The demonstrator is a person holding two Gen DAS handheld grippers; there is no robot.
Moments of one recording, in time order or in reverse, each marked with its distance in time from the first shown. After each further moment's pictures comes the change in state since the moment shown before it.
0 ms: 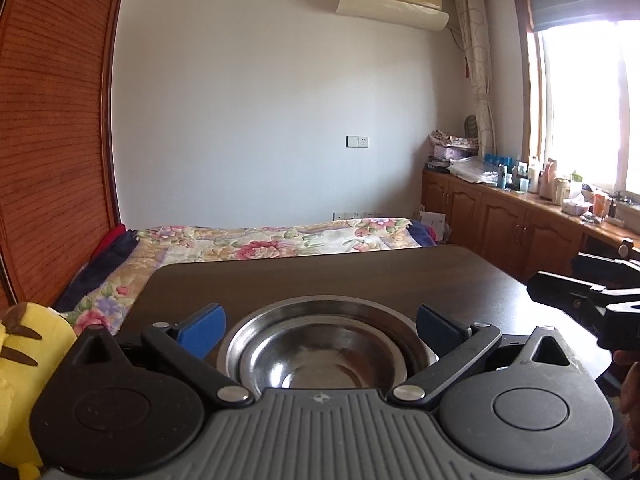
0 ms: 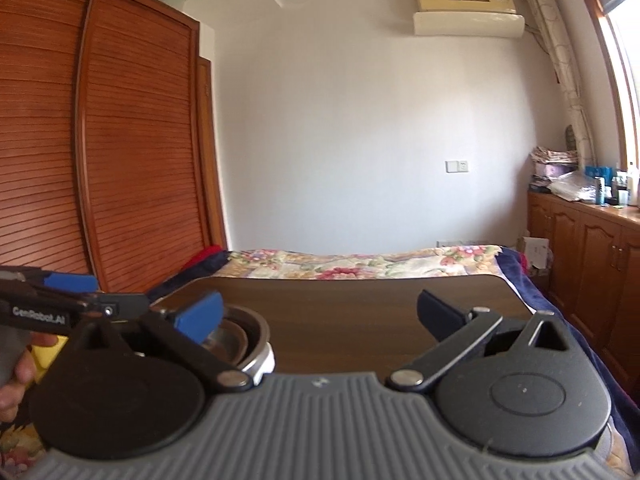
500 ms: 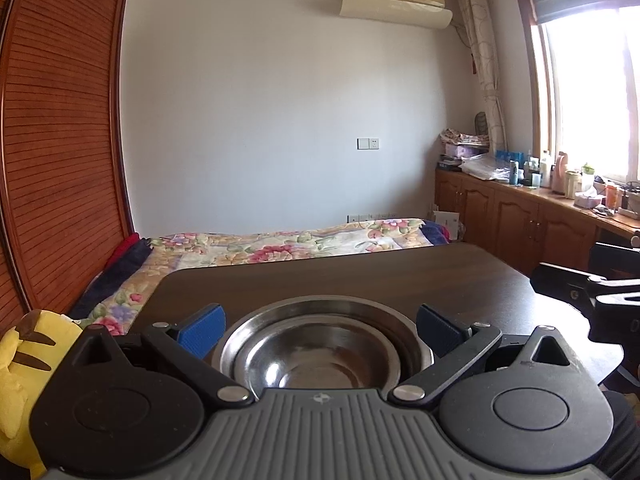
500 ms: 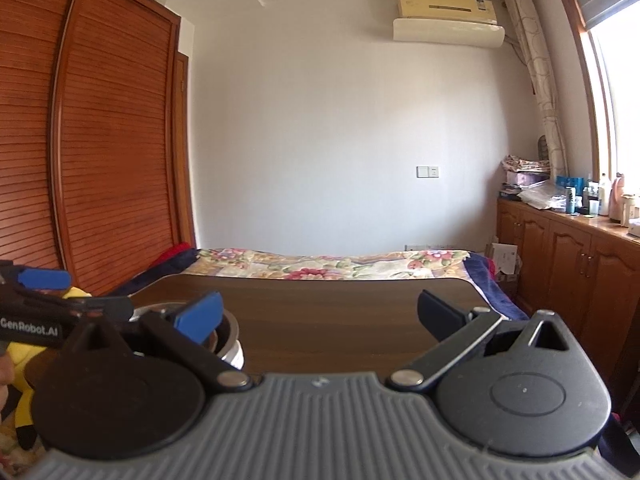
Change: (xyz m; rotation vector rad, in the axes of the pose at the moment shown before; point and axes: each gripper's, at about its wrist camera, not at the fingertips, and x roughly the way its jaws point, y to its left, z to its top) left arm -0.003 -0.024 -0.004 0.041 -0.014 0.062; right arm -0.007 0.002 -0.003 -0.027 -0.011 -0.103
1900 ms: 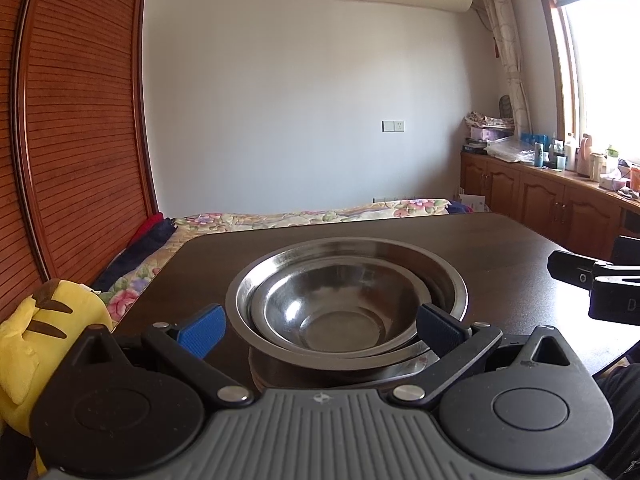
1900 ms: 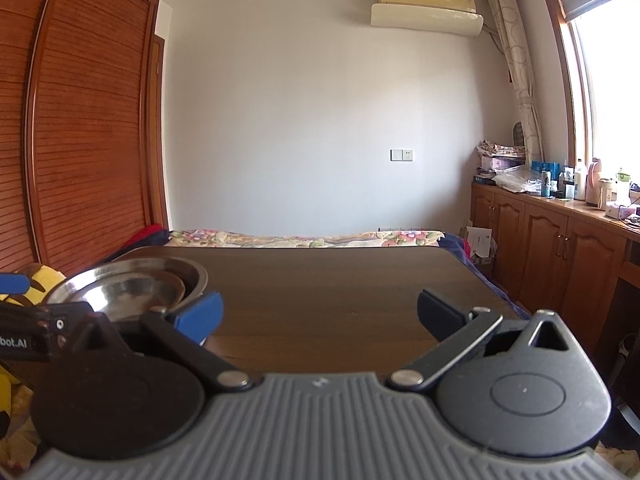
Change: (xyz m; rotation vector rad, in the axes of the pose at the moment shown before) left arm 0.007 0.000 -0.044 -0.004 0.035 0.087; right arm 0.009 0.001 -0.036 0.001 0.036 -0.086
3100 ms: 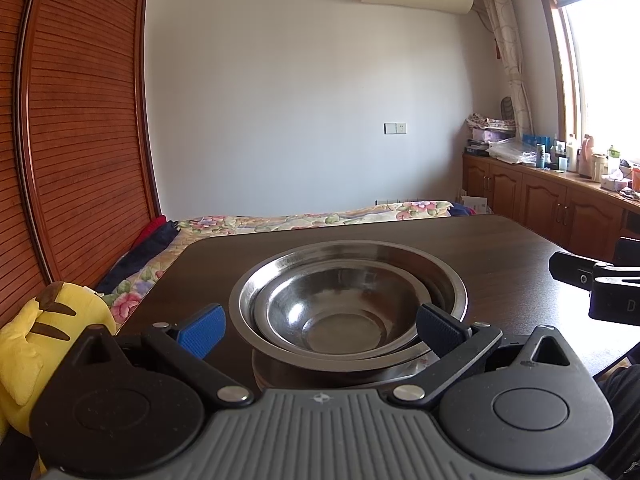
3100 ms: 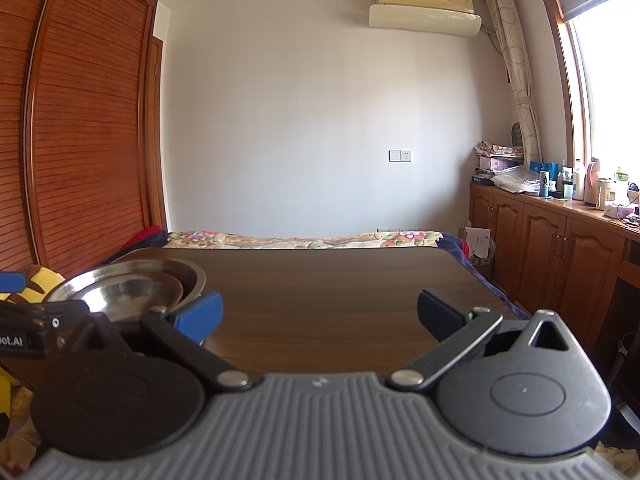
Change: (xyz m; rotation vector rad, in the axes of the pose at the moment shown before) left arm 0.000 0.000 0.000 -0.001 -0.003 0.007; right arm 0.000 -0.001 0.001 0.003 -0.002 -0.004
